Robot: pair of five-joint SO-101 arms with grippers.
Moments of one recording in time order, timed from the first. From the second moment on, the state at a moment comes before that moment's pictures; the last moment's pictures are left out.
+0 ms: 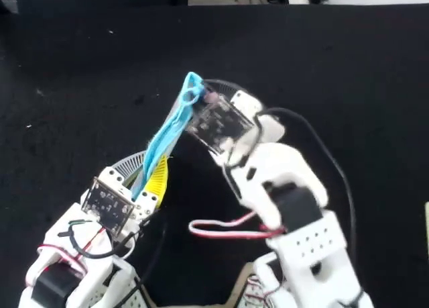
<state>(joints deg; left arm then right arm) 24.3 -104.7 64.4 62.9 -10.7 -19.9 -53.8 42.5 34.2 29.1</state>
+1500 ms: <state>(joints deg) 24.1 -104.7 64.5 63.0 -10.7 -12.2 -29.1 26.6 32.0 29.1</state>
